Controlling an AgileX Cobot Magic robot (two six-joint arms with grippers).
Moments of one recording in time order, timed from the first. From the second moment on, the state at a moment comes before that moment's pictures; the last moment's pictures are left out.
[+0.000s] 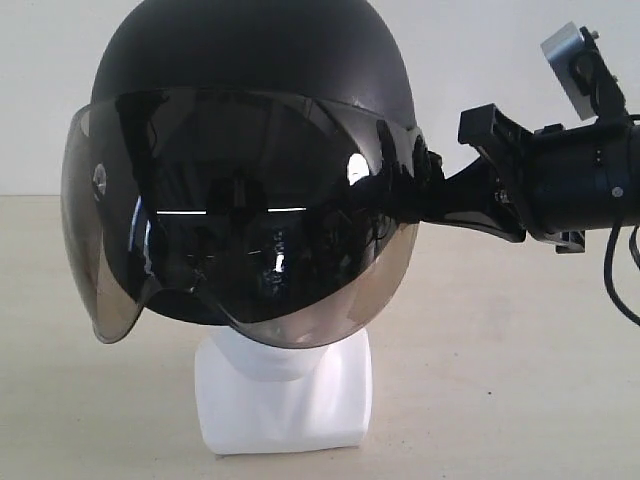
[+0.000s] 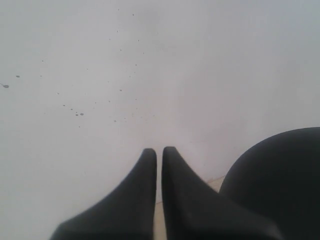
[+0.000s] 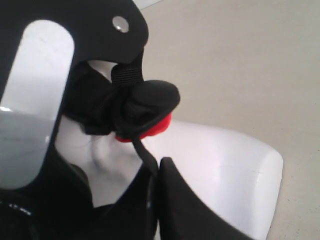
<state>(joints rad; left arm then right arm) -0.41 1.03 -1.12 0.28 0.29 -0.14 0.16 1.36 -0.84 1.37 0.75 -0.81</state>
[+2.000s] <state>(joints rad) -0.41 1.03 -1.12 0.28 0.29 -0.14 0.16 1.19 -0.84 1.18 0.58 -0.70</state>
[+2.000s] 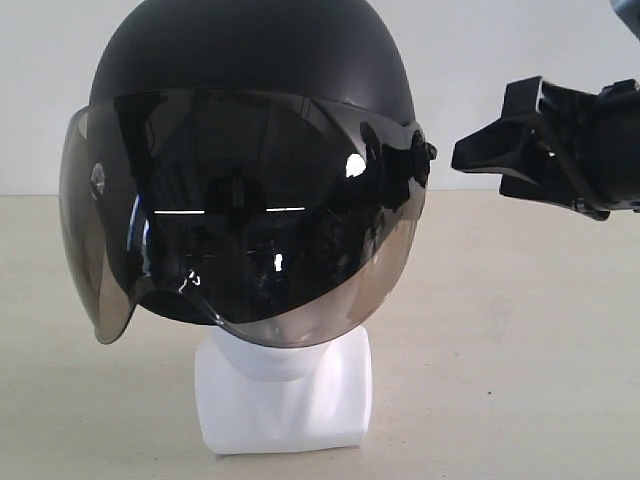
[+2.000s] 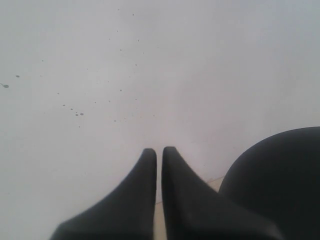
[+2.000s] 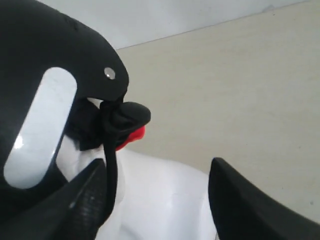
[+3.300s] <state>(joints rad) -0.35 1.21 -1.47 -0.43 0.91 1.20 0.78 1.26 -1.51 0.38 0.93 -0.29</state>
